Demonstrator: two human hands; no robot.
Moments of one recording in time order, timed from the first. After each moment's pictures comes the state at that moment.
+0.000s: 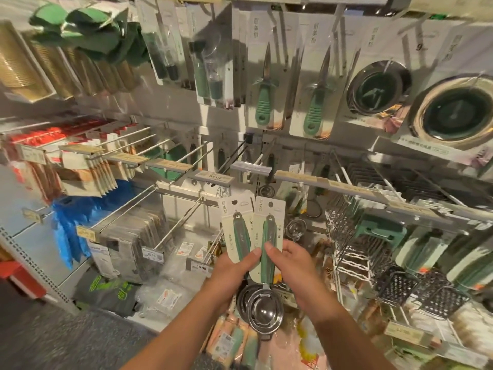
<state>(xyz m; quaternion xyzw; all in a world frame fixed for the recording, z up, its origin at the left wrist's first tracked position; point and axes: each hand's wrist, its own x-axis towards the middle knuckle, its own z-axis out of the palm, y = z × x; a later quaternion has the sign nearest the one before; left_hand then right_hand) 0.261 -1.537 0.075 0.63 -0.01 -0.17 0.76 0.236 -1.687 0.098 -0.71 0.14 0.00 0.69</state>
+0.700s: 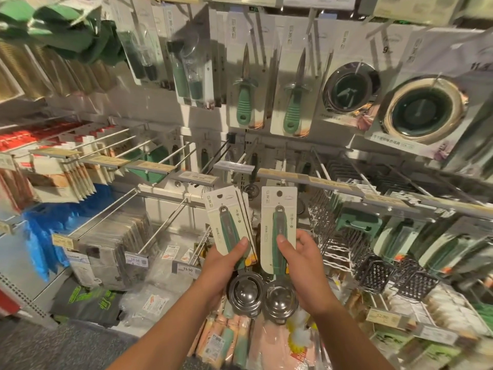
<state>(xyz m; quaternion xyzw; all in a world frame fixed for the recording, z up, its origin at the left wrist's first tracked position) 0.271 -1.546 0.072 0.61 -0.01 -0.17 0.78 0.211 -1.708 0.110 -0.66 0.13 -0.13 0.73</state>
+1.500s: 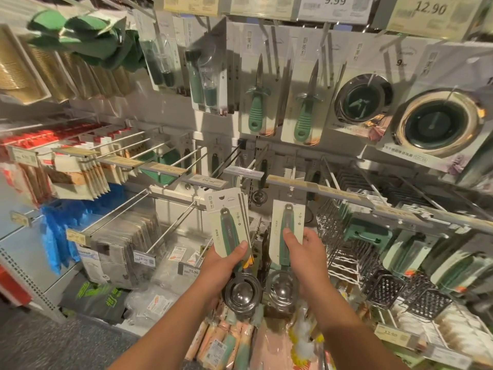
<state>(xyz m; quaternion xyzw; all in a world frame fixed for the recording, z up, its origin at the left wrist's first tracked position) 0.274 -1.535 0.075 0.63 0.01 -0.13 0.76 0.252 -1.716 0.107 -0.72 0.22 -0.16 0.65</state>
